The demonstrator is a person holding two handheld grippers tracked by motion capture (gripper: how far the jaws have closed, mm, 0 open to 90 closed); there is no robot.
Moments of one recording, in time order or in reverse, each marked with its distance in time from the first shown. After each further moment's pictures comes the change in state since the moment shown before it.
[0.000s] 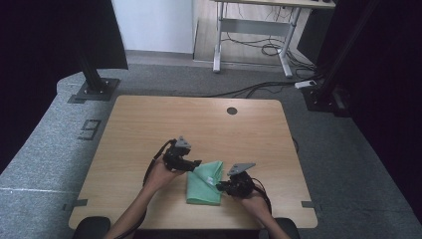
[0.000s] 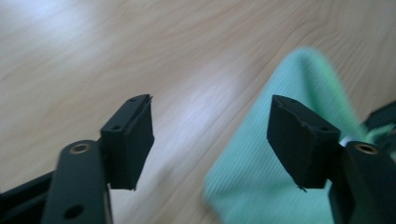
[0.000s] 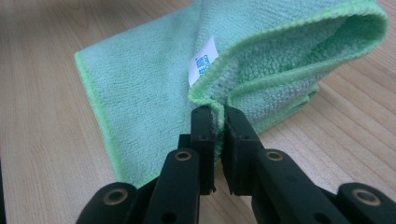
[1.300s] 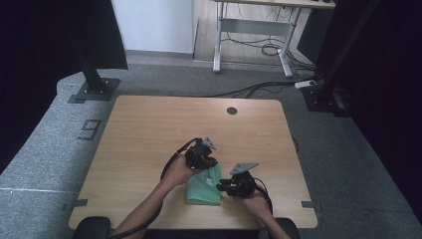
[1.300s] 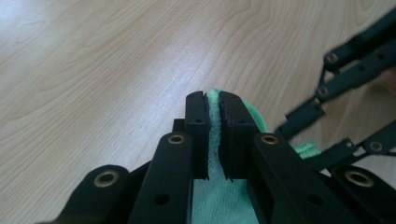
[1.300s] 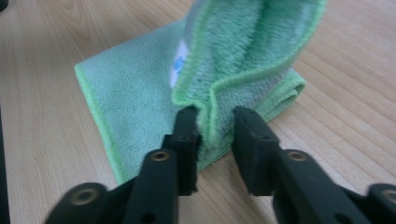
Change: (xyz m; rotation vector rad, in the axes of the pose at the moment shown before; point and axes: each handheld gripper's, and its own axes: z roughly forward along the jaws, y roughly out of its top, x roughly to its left) left arm -0.041 0.037 0.015 0.151 -0.118 0.124; right arm -0.003 -0.002 -0.005 -0.039 0.000 0.023
